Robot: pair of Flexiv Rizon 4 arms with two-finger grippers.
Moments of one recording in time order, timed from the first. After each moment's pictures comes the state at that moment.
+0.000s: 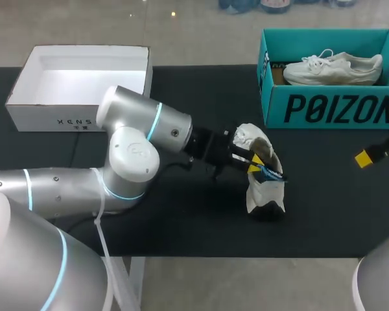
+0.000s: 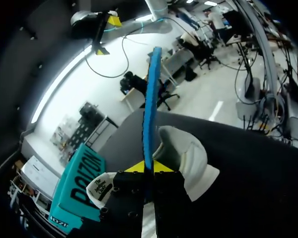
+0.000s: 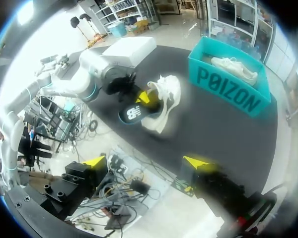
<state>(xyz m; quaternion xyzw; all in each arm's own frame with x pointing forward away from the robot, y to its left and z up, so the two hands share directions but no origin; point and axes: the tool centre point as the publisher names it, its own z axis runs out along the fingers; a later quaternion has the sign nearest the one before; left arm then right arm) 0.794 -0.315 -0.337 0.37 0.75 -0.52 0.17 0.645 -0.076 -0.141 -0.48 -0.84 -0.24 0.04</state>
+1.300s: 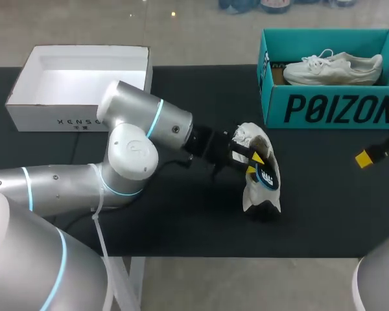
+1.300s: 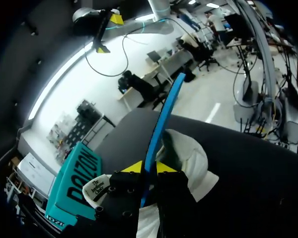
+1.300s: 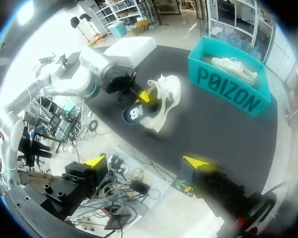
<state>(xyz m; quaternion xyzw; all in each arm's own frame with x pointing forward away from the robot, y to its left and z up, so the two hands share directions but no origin) 0.790 -0.314 -0.337 0.37 0.76 -0.52 0.15 0.644 -0.076 -0.141 -0.48 -0.84 -0.24 0.04</state>
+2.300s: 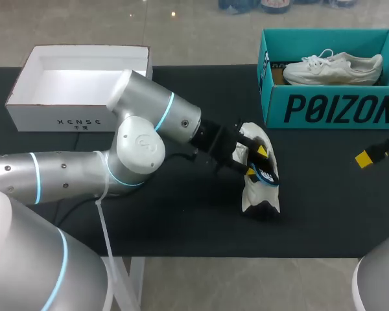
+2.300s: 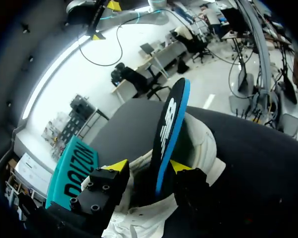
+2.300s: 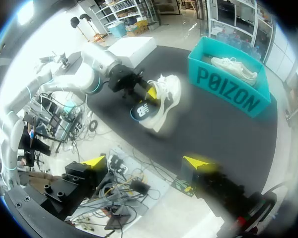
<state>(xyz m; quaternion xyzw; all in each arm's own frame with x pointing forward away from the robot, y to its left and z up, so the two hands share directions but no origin) 0.810 -0.320 -0.349 0.38 0.78 -0.48 0.15 0.644 -0.076 -0.141 -0.48 -0.84 -0.24 0.04</state>
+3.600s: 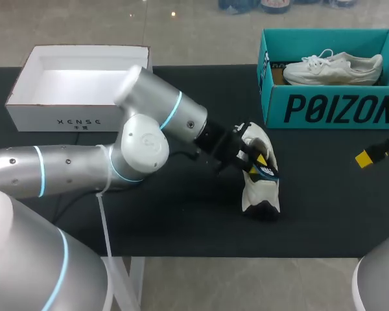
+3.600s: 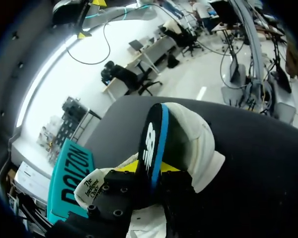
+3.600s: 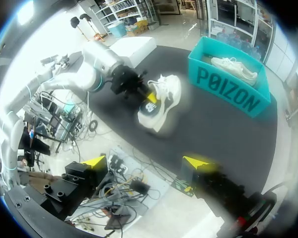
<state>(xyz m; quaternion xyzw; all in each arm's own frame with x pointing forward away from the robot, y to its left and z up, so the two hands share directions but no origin) 0.809 -0.325 -0.362 0.42 0.77 -0.45 0.15 0.644 -0.076 -0.141 -0.48 -0.84 -0.24 0.04</state>
